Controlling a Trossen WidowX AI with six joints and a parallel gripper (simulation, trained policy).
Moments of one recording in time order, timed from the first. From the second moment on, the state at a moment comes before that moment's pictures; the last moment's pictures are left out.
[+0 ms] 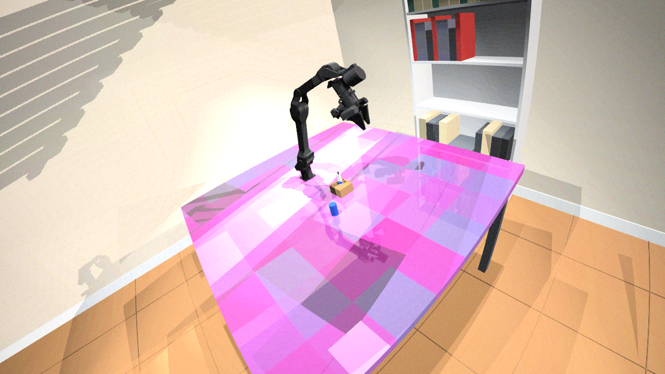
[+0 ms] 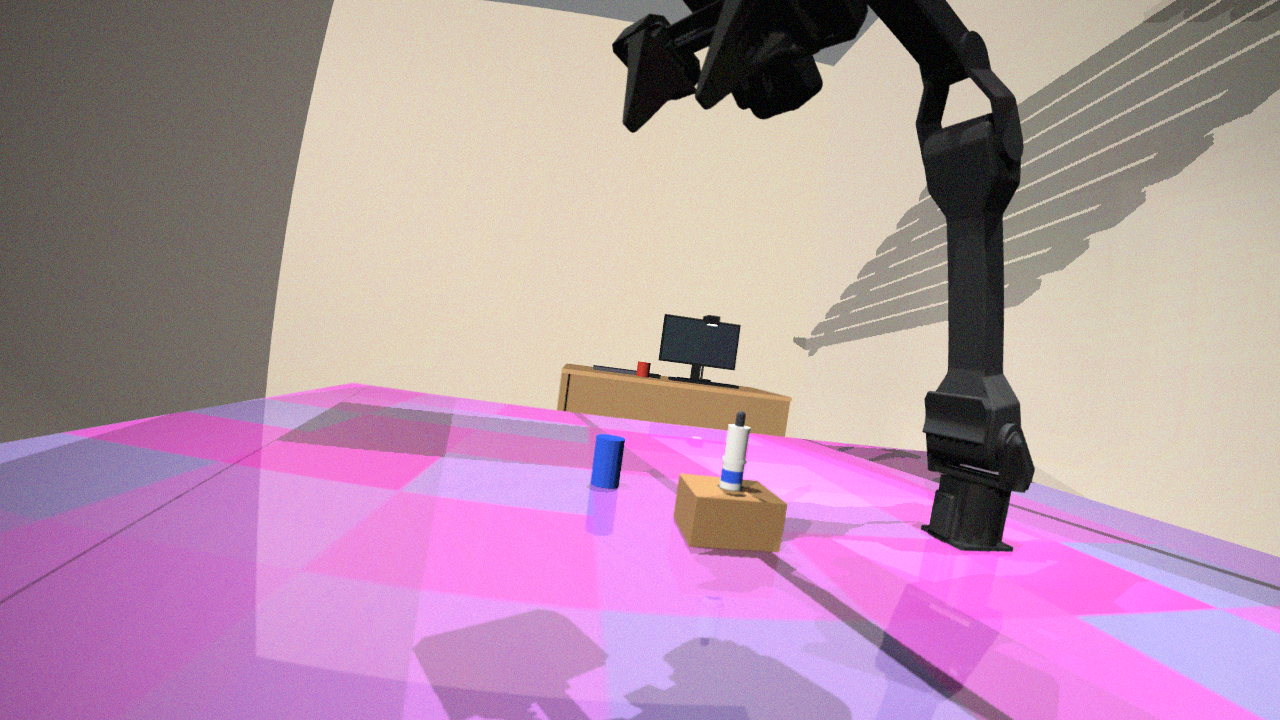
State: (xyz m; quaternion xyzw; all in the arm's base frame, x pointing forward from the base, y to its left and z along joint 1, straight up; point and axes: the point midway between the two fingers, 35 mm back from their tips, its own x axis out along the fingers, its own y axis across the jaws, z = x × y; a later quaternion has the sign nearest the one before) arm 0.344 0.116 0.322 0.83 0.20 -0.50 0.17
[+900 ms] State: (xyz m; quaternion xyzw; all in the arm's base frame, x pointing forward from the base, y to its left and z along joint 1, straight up) arm 0.366 0.051 0.287 0.80 0.15 -0.56 0.13
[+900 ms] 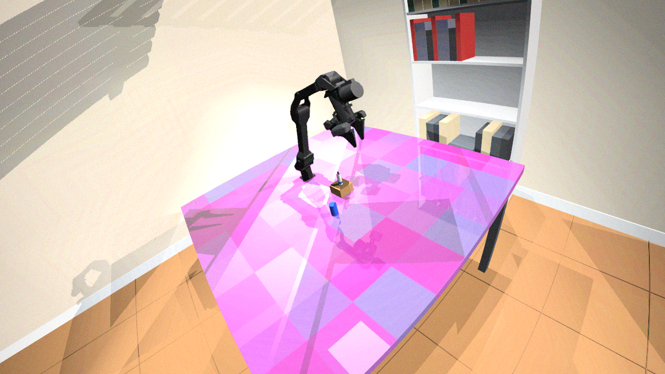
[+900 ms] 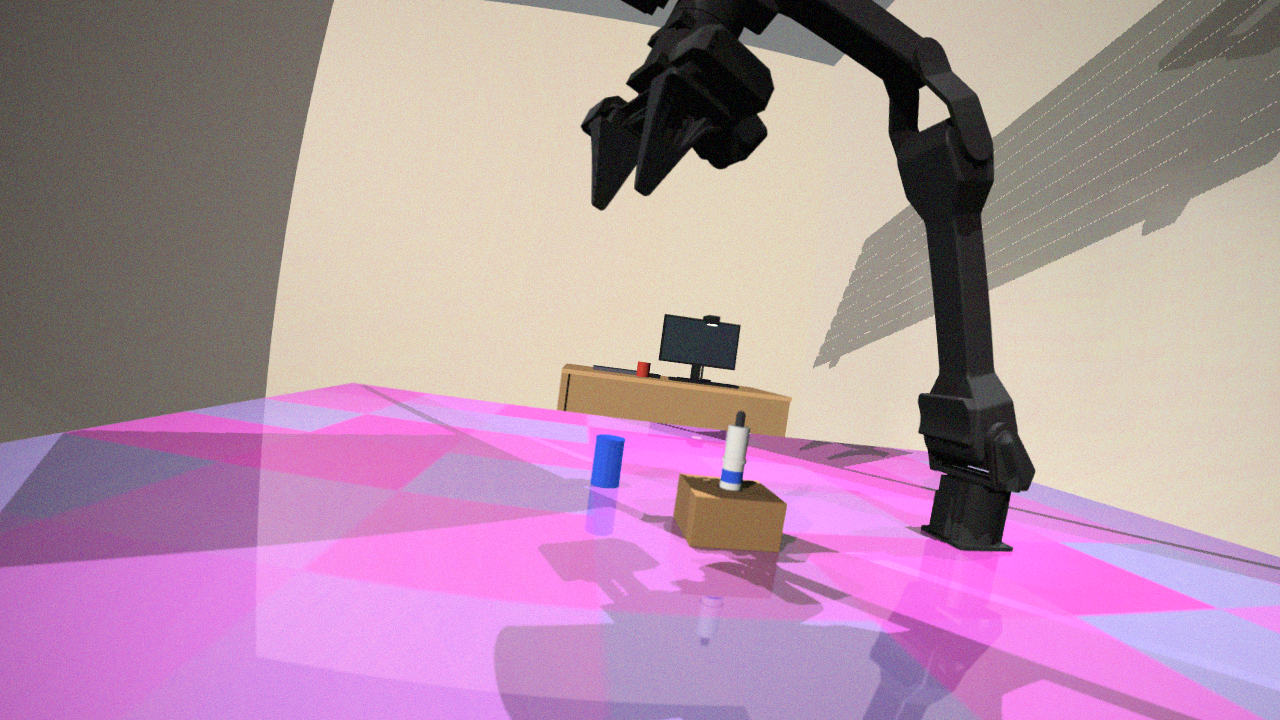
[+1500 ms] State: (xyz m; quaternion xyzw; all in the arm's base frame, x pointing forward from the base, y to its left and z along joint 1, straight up) arm 0.374 0.009 0.262 0.78 0.11 -0.60 0.11
